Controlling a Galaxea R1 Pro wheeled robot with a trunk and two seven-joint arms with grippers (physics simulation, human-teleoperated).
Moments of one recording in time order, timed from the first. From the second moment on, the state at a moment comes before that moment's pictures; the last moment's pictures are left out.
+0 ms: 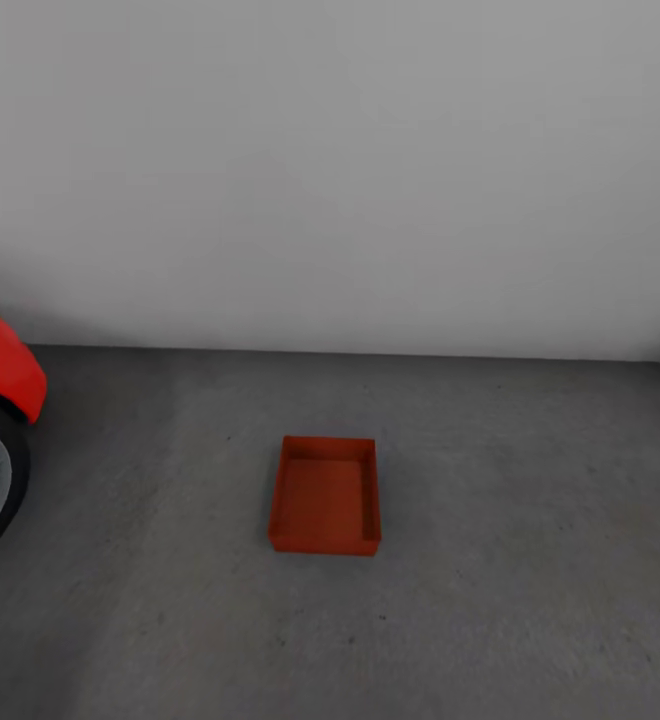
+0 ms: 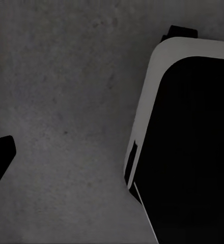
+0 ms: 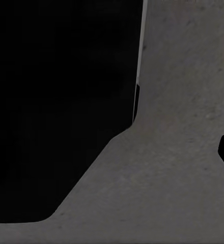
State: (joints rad) left arm -0.26 0.09 0.01 -0.01 0.18 -0.11 0.09; right arm -0.09 -0.05 0.42 0.03 -0.39 -0.24 0.06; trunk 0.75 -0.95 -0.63
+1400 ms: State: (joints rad) left arm -0.26 0.09 0.01 -0.01 0.18 -0.11 0.09; right arm -0.09 -0.04 0.41 0.03 -0.40 -0.24 0.05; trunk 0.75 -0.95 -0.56
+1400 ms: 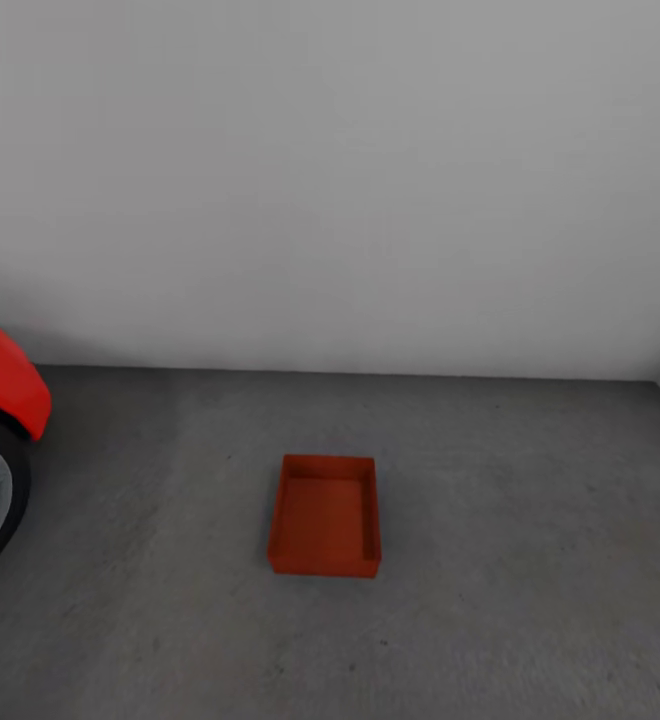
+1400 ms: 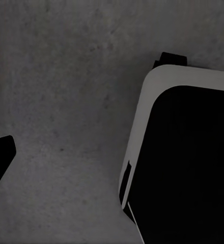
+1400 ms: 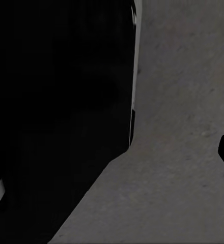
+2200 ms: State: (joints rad) left arm -0.26 0.09 0.01 -0.01 0.18 -0.11 0.09; right arm -0.09 -0.05 0.41 0.03 -0.40 -0.24 0.04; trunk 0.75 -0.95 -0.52
